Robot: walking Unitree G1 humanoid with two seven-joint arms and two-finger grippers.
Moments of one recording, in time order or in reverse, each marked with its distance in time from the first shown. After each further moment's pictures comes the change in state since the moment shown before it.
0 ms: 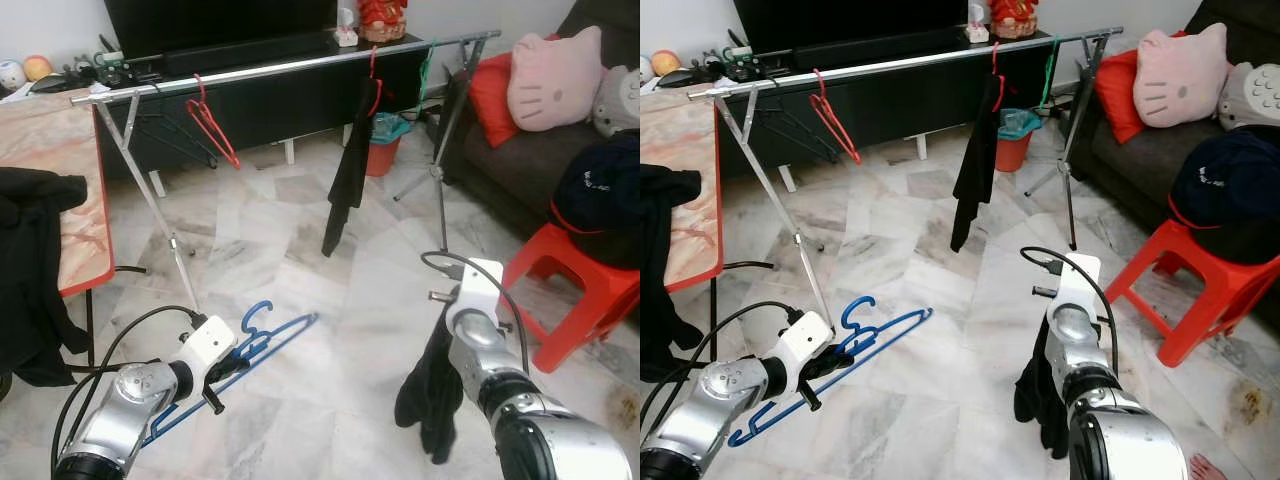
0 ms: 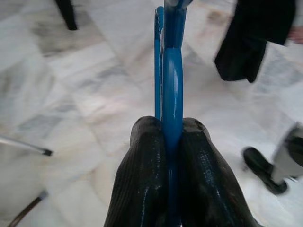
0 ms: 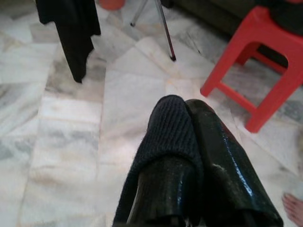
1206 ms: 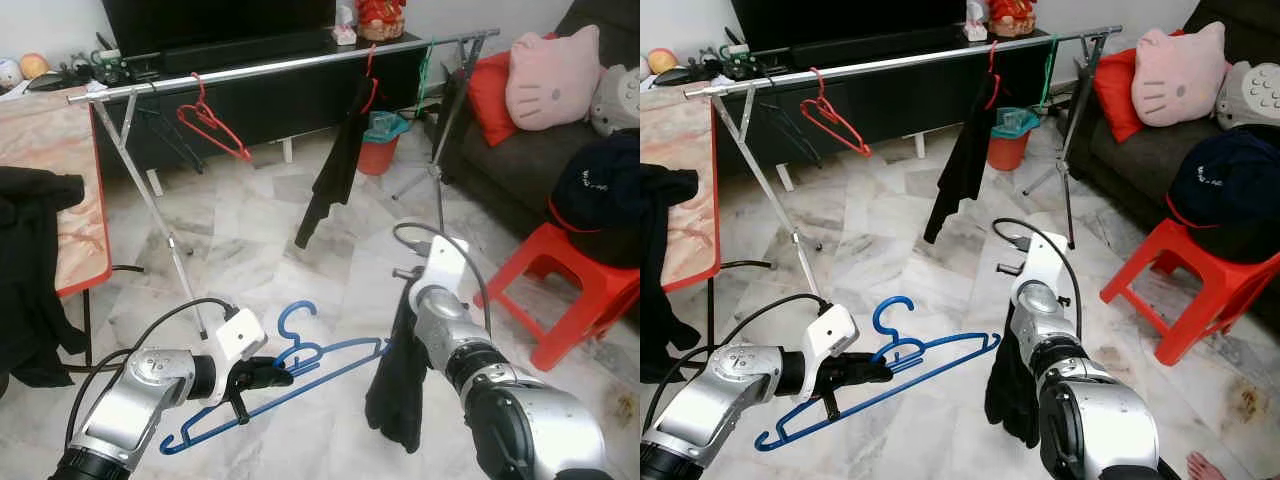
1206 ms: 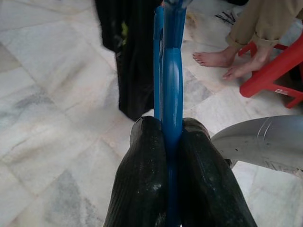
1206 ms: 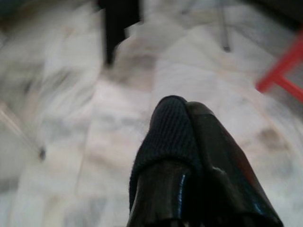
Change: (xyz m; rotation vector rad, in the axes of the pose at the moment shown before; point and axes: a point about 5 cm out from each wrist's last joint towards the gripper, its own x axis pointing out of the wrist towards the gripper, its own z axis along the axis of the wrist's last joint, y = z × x) left arm -0.003 -0.027 0.044 -0.066 -0.088 -0.309; right arm -0.010 0.060 0.015 -0.014 0.076 0.277
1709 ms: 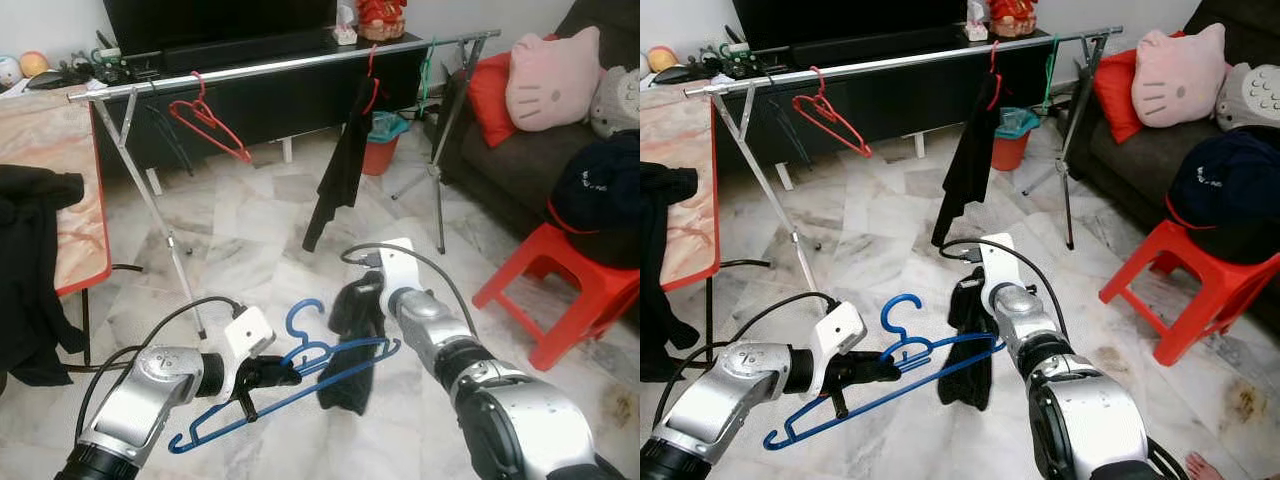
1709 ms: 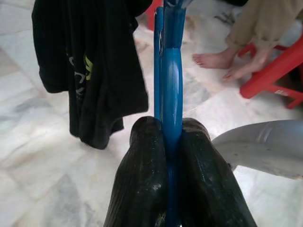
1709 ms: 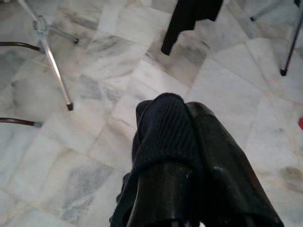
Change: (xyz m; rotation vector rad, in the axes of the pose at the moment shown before) left arm 0.008 -0.001 0.005 0.007 0.006 0.013; right arm -0.002 0.026 0.001 -0.204 0.021 0.229
